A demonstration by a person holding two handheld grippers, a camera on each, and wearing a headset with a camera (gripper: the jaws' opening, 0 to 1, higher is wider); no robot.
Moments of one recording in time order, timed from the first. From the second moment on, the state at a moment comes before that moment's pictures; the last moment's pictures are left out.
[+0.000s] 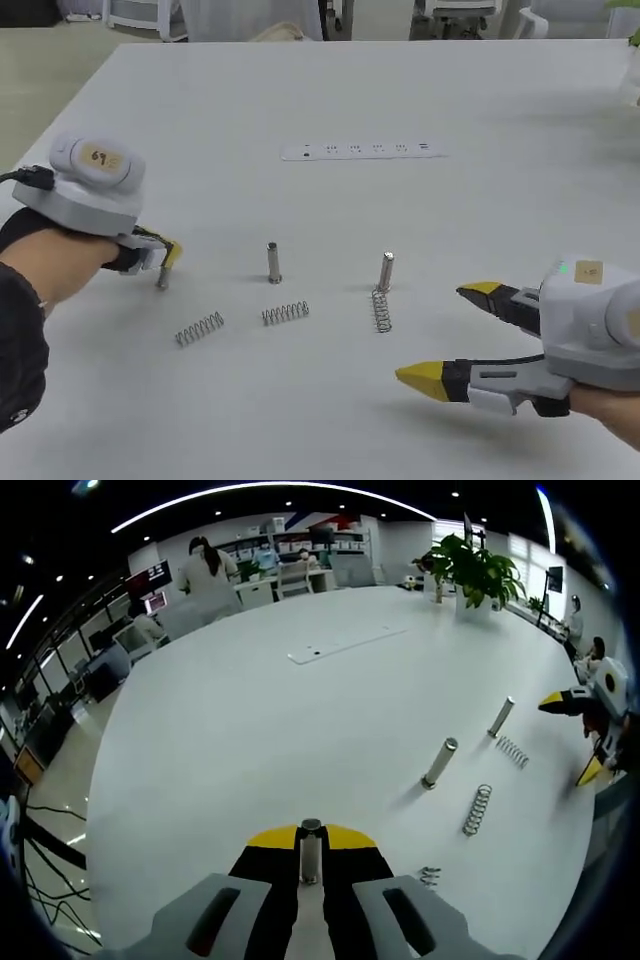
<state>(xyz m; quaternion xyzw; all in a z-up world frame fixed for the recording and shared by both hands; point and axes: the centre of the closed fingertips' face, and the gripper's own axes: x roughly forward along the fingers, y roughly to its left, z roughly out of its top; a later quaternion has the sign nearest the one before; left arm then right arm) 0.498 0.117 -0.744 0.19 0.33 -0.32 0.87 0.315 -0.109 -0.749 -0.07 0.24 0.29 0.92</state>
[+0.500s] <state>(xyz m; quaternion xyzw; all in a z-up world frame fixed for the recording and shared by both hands) 0.489 0.120 -0.738 0.17 0.33 -0.32 0.87 0.314 -0.107 -0.748 -0.08 0.24 0.29 0.92</state>
